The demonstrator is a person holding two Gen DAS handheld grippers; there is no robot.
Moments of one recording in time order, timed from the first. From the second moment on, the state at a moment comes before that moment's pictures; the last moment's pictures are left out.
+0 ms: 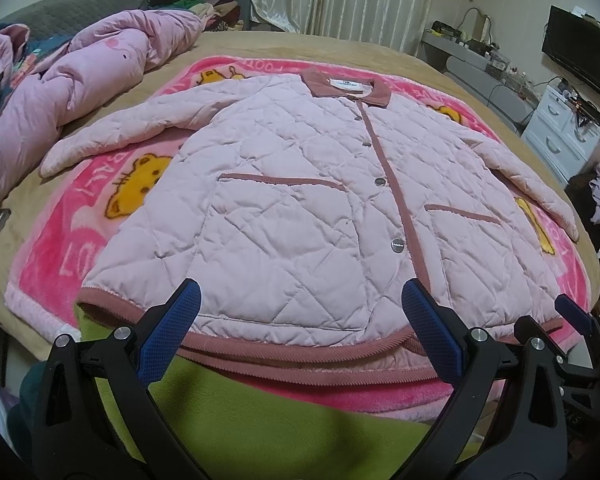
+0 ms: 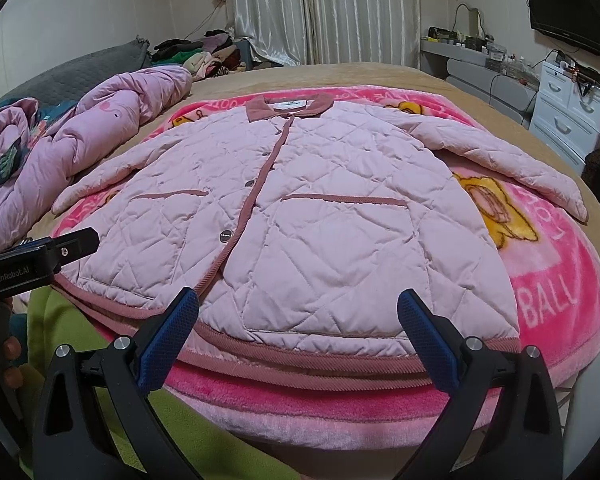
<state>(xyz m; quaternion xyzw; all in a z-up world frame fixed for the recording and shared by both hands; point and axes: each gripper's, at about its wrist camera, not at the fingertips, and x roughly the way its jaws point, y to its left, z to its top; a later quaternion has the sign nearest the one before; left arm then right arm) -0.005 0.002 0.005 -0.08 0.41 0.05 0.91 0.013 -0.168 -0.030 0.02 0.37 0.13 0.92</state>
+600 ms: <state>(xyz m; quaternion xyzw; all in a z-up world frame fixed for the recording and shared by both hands) -0.007 0.003 0.003 -0.08 0.41 0.05 0.91 0.014 -0.168 -0.031 0.02 0.37 0.14 0.92</state>
